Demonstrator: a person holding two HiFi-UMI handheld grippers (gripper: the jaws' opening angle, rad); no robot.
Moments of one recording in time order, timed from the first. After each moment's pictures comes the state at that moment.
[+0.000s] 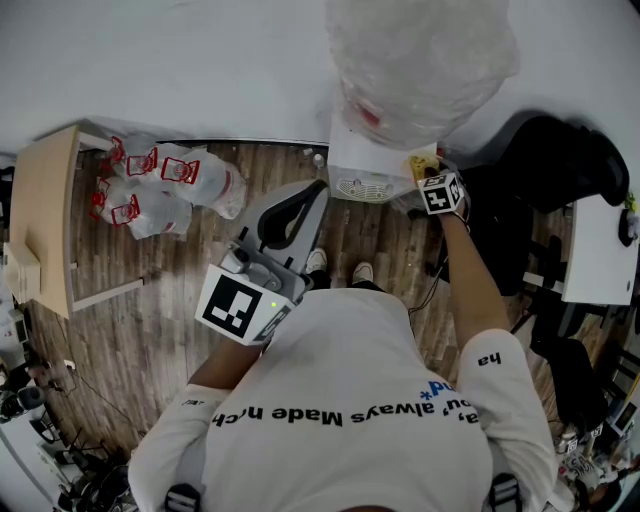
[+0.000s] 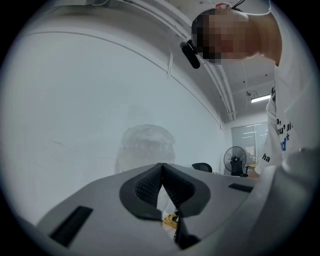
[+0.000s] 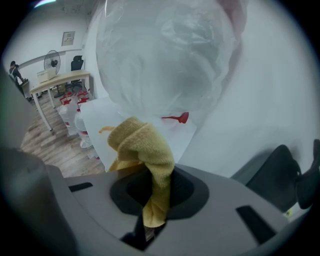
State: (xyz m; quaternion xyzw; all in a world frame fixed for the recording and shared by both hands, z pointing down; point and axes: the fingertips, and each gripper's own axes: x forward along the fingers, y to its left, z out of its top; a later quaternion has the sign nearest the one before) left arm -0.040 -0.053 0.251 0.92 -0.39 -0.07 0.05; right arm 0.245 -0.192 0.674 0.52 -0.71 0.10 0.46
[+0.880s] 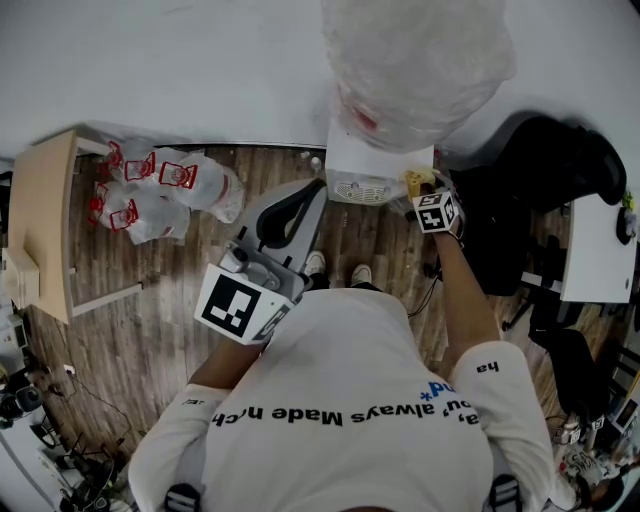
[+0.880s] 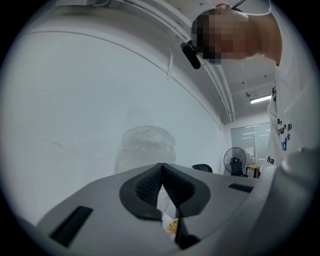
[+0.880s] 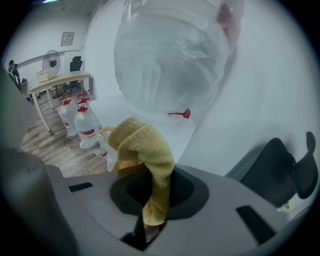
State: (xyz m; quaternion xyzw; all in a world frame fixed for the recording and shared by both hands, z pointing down) left arm -0.041 -0.058 0.247 0.92 -0.39 -0.08 0.05; right arm 0.239 -0.158 0.674 0.53 -0.71 0.09 0.45
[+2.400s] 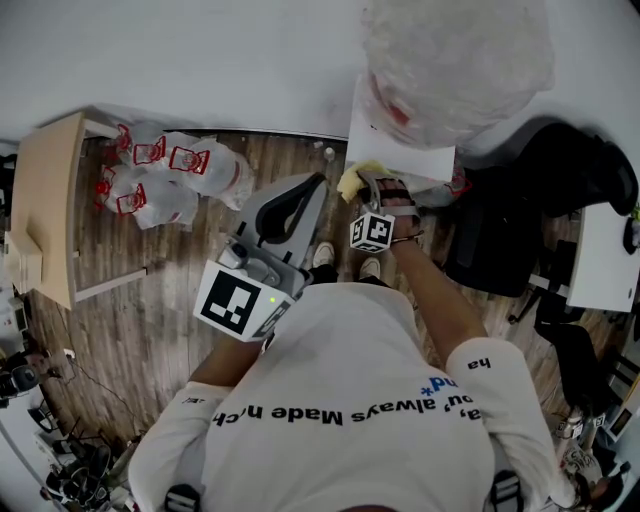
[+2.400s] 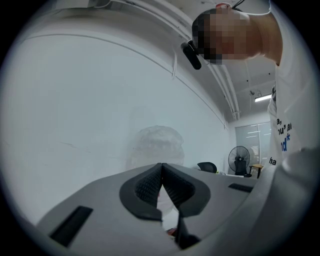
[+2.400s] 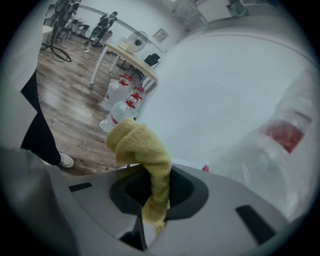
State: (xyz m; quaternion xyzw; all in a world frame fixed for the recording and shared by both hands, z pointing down) left arm -0.084 -0.061 0.255 0.91 -0.41 -0.07 0.05; right arm -0.015 -0.128 0.649 0.33 -0.76 -0.28 0.49
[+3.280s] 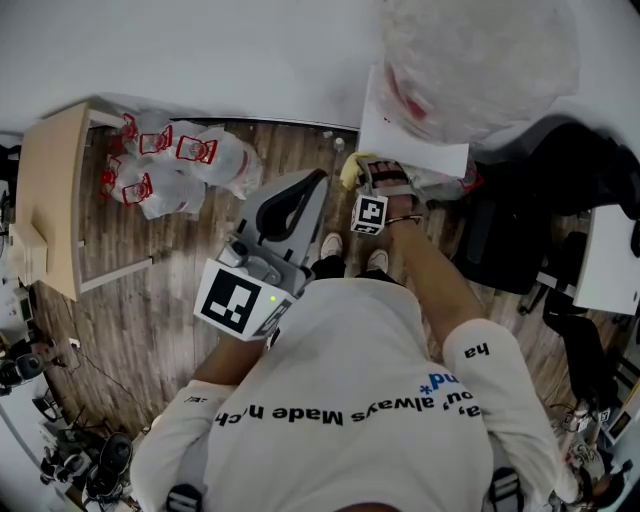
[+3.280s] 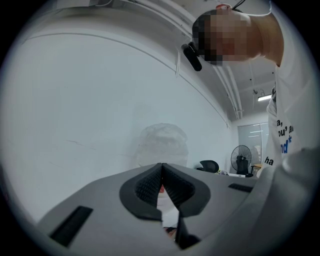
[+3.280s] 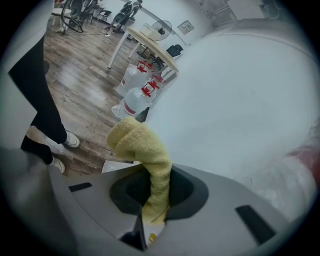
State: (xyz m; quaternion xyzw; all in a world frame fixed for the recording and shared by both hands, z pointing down) left arm -0.103 -0.066 0.265 0.90 -0.43 -0.06 0.06; right arm -0.047 -0.150 0.694 0.25 -0.72 -0.32 0.56
